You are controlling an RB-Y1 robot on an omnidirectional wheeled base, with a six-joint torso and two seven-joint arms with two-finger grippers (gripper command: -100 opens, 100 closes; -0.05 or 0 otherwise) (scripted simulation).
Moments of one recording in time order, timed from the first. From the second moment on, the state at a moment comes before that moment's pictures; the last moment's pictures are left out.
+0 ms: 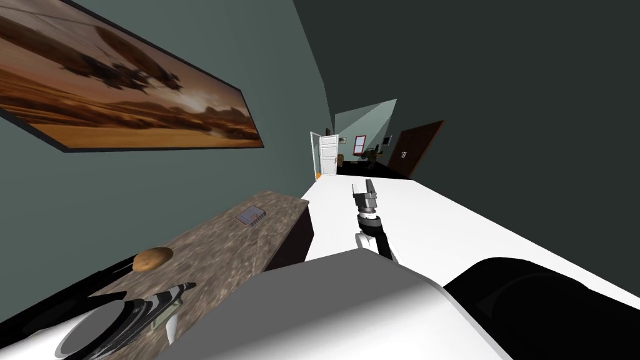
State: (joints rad) left arm 0.62 1.24 0.16 -1.38 1.20 0.79 -0.94; right arm 0.48 0.04 0.04 -2.25 0.03 -0.63 -0.11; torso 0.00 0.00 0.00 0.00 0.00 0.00
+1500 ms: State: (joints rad) left arm 0.62 1.28 0.14 -1.43 1.17 0.80 -0.86; right arm 0.48 0.04 0.04 -2.25 0.03 -0.63 -0.11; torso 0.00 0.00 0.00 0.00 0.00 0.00
